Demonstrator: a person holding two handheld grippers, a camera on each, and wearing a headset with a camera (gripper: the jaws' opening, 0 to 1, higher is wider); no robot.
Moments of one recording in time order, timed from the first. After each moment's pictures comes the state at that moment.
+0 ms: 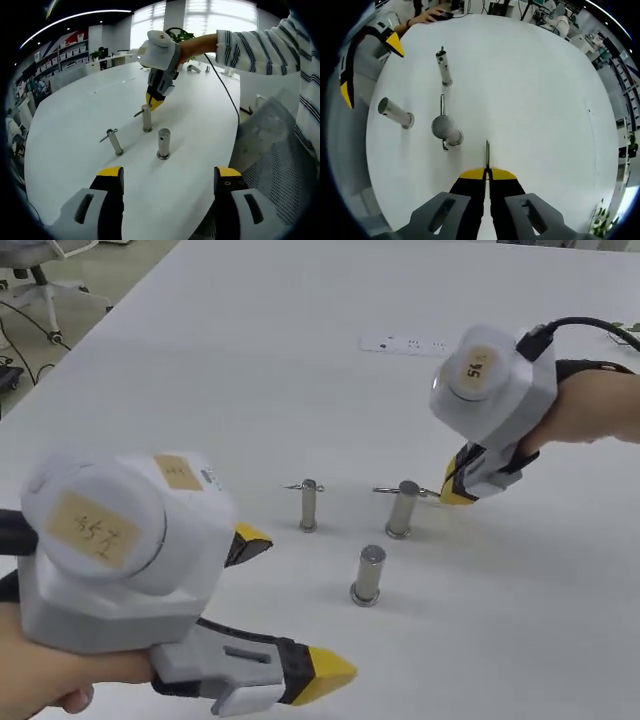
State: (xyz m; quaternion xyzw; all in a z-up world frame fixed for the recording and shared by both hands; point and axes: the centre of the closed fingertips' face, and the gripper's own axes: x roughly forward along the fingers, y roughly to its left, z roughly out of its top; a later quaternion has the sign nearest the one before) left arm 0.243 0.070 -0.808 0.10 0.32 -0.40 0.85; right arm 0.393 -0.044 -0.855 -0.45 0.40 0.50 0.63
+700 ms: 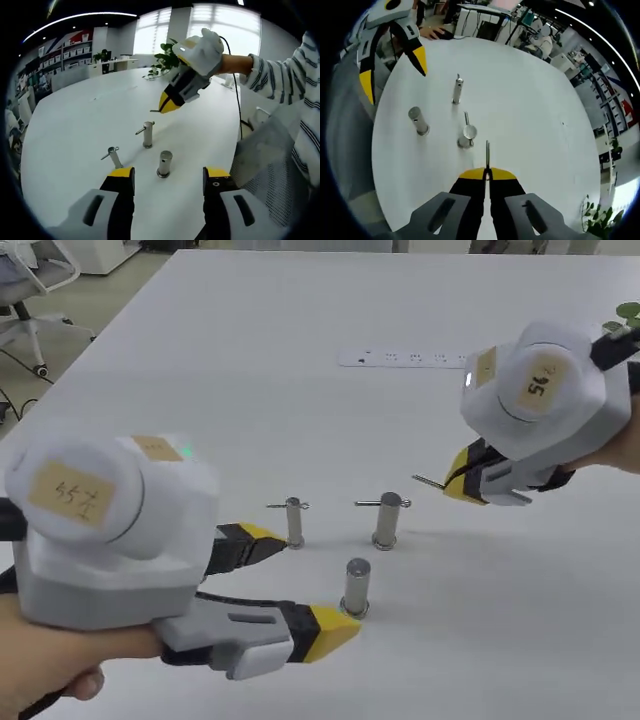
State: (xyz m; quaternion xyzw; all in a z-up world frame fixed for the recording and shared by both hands) left arm 0.266 0.051 -0.783 0.06 0.31 -0.41 0.86; right arm 0.379 -0.048 -0.804 -0.45 0.30 0.47 0.70
